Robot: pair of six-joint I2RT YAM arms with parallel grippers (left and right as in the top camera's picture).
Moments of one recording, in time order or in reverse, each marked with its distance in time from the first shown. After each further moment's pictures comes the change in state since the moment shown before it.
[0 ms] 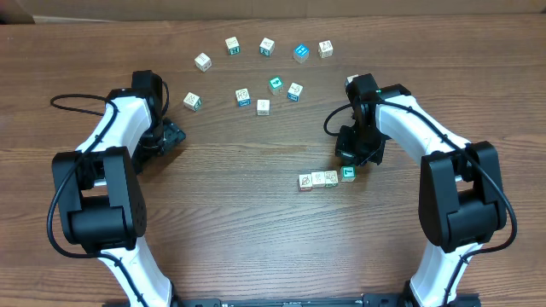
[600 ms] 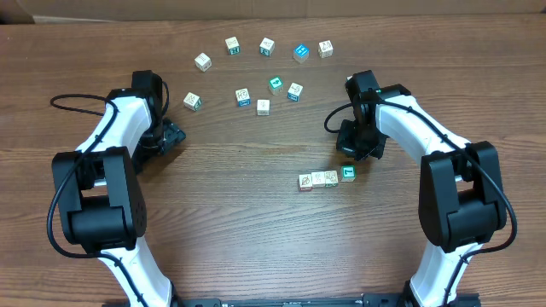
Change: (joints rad) left arm 0.000 0.000 0.000 0.000 0.000 0.000; right arm 0.000 0.000 0.000 0.080 0.089 0.022
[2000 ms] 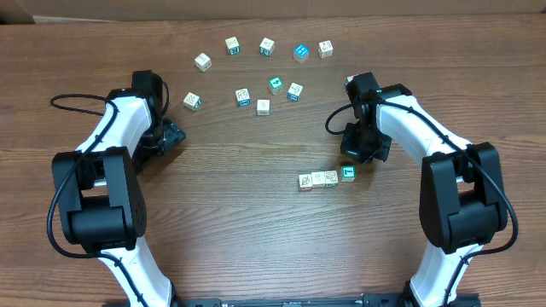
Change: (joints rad) left arm 0.000 0.000 0.000 0.000 -0.001 0.000; right arm 0.000 -0.008 0.000 -0.062 0.071 0.009
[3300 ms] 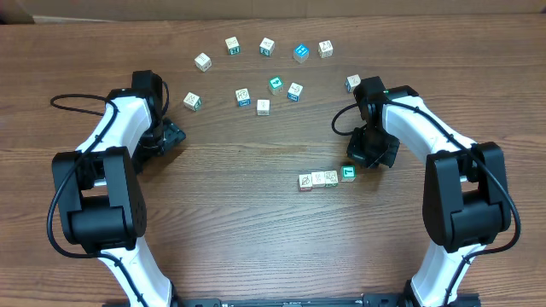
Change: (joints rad) left arm 0.000 0.000 0.000 0.000 0.000 0.000; right arm -0.035 0.000 -0.023 -0.057 -0.003 0.045
